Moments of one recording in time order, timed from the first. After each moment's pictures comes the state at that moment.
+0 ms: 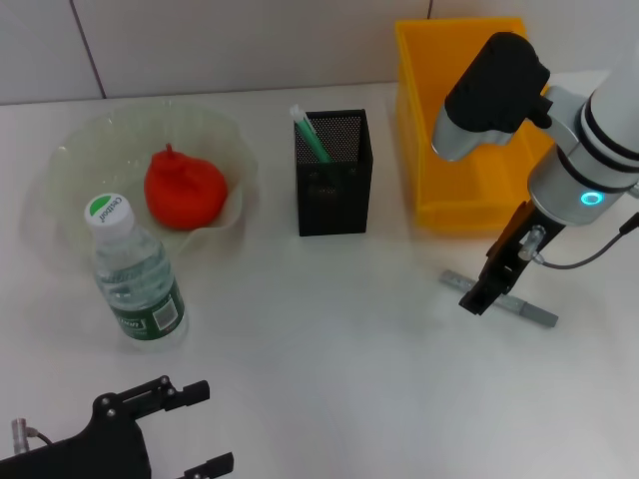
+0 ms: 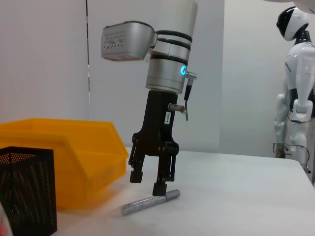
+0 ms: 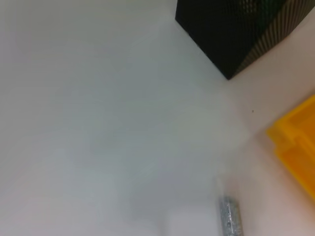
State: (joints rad) left arm -0.30 -1.92 1.84 0.18 0.82 1.62 -0.54; right arm 0.73 2.08 -1.39 -1.18 -2.75 -1.57 2.48
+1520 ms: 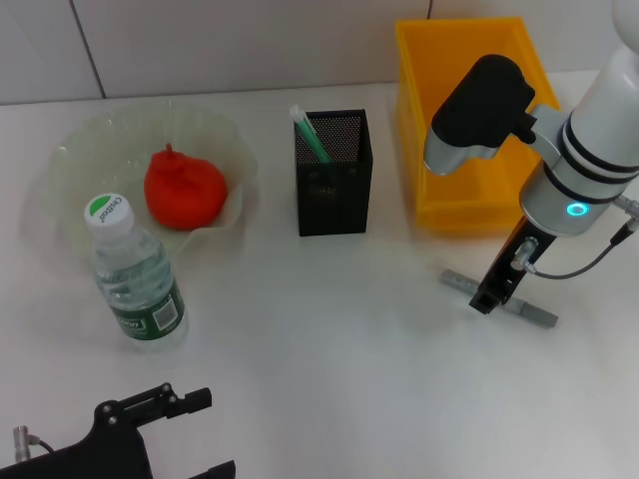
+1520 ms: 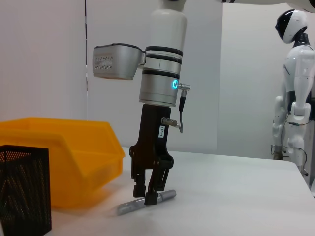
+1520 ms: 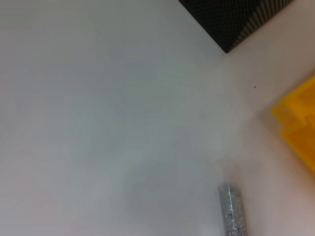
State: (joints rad) left arm -0.29 -1.92 1.84 0.18 0.83 1.63 -0.54; right arm 0.79 2.08 -1.39 -1.01 -2.78 -1.50 2.50
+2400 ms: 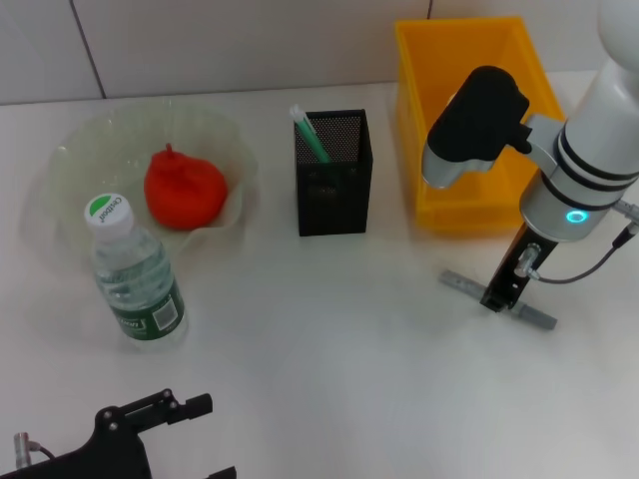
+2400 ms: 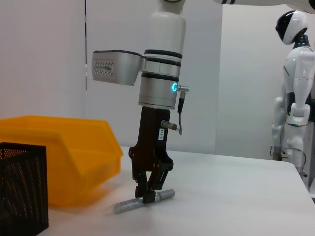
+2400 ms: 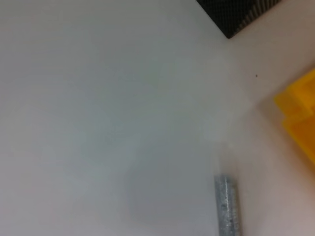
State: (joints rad) left arm -0.29 -1.93 1.84 0.18 0.83 1.63 -0.54; right arm 0.79 2.08 -1.43 -1.01 -2.81 -1.49 2.50
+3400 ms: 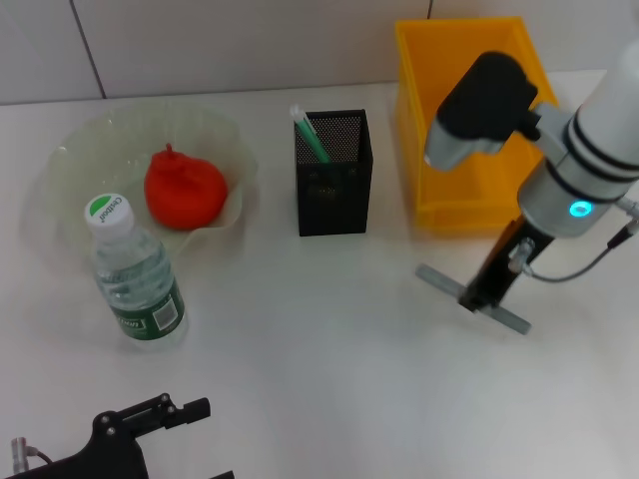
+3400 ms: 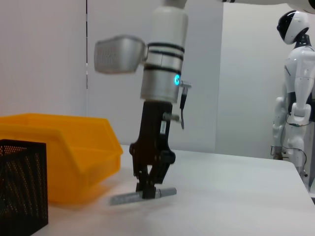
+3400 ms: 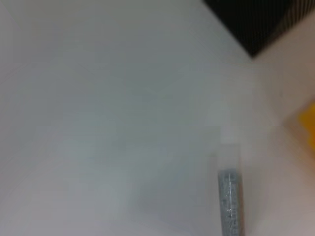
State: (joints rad) left arm -0.28 -1.92 1.85 0.18 0.83 1.63 -0.54; right arm 0.77 2.08 -1.37 -1.06 -2.72 -1.55 2.47
